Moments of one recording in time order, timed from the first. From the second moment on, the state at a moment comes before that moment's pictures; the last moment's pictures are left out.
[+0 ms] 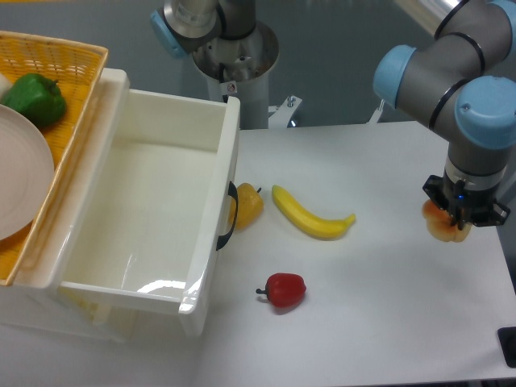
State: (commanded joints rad) arm 2.73 -2.09 -1.17 -1.29 1.71 1.34
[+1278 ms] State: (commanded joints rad) arm 2.49 -1.74 -1.33 -1.31 1.44 0.68
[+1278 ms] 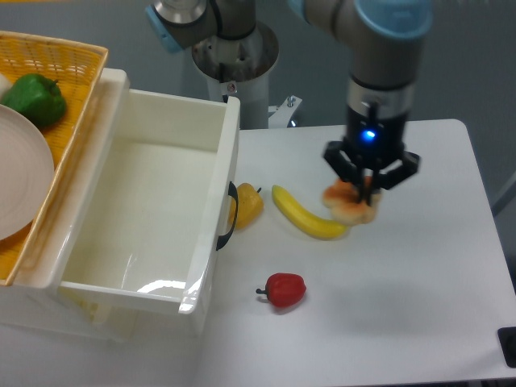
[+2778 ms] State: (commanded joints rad) arm 2.14 -1.71 -1.45 -1.32 1.44 0.53
